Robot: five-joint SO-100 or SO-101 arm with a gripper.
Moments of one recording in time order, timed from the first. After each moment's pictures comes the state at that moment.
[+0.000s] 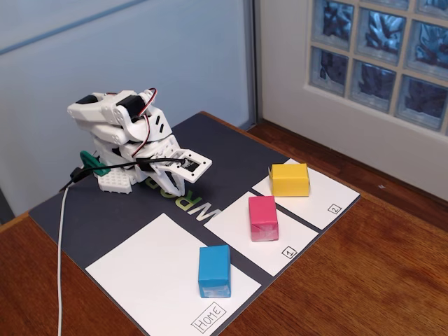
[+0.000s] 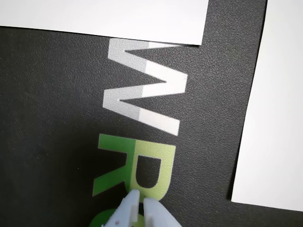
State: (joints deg) arm -4.5 188.3 174.3 80.2 87.5
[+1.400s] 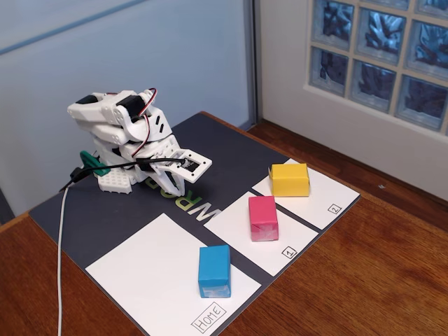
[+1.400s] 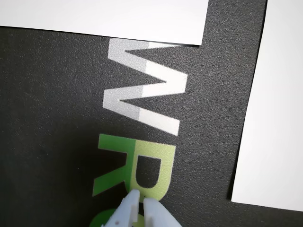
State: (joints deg) arm -4.5 188.3 174.3 80.2 87.5
